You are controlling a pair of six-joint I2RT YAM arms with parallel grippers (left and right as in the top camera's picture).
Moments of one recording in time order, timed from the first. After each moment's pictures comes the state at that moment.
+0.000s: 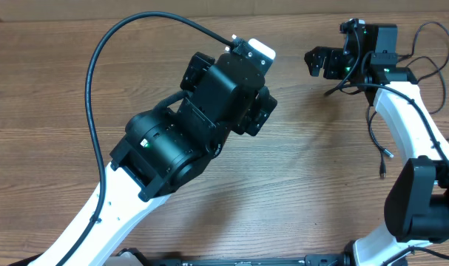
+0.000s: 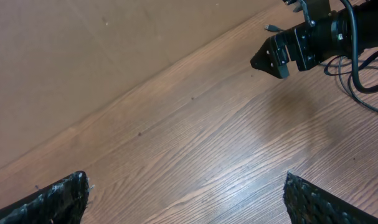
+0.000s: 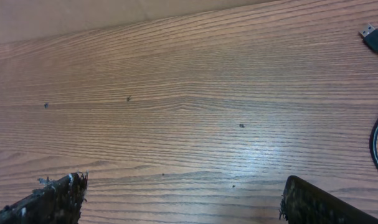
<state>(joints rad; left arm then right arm) -0.82 1.50 1.93 -1.09 -0.39 -0.03 -0.03 1.80 1.39 -0.38 -0.31 0.10</state>
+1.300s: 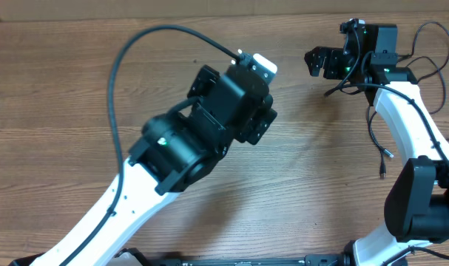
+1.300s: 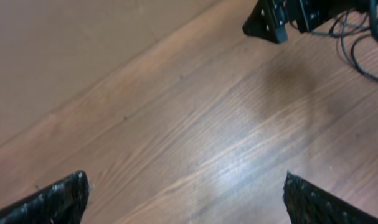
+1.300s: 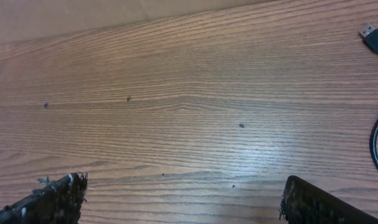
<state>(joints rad) -0.82 1.46 1.73 -1.00 -0.35 -0.03 -0.03 1.80 1.39 -0.38 -0.31 0.10</state>
